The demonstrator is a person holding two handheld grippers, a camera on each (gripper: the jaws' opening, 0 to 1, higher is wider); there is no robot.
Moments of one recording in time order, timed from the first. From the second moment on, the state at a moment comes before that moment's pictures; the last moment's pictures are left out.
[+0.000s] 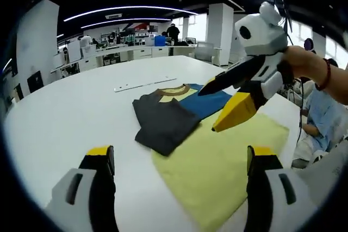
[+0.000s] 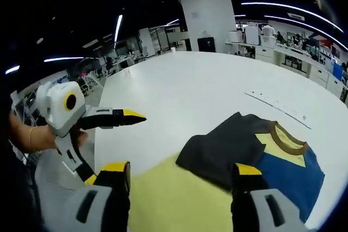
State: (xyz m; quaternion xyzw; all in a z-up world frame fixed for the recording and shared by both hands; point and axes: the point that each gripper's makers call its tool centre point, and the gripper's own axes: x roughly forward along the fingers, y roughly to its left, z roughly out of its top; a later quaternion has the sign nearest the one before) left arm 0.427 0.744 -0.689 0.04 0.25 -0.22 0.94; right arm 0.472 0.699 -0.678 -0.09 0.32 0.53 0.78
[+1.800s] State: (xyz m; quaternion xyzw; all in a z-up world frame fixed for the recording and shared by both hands) left arm 0.406 0.787 -0.685 0.05 0.26 -0.17 0.95; right arm 0.498 0.745 -0.750 -0.15 0.32 0.50 0.79
